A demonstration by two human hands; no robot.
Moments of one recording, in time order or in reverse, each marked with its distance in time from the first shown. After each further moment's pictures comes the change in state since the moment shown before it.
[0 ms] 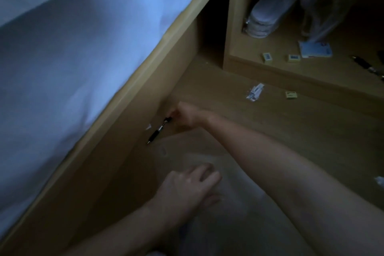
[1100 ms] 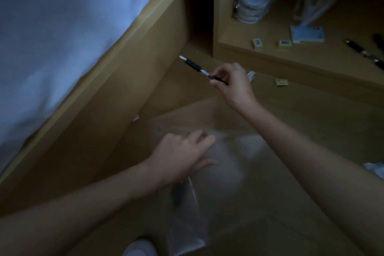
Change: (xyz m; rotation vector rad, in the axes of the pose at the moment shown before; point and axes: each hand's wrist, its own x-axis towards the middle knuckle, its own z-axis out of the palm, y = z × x) left_hand 0.048 -0.006 0.001 0.121 0.022 0.059; right_hand -0.103 0.067 -0.047 0.269 0.832 0.135
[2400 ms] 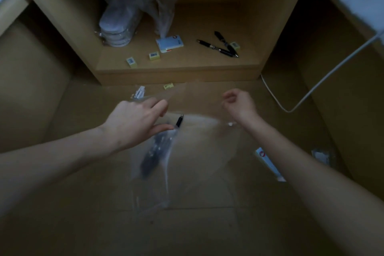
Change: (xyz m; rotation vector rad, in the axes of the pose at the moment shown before) left_hand 0.161 0.062 -0.005 0.059 -0.001 0.425; right_hand -0.127 0.136 -0.190 0.090 0.330 0.720
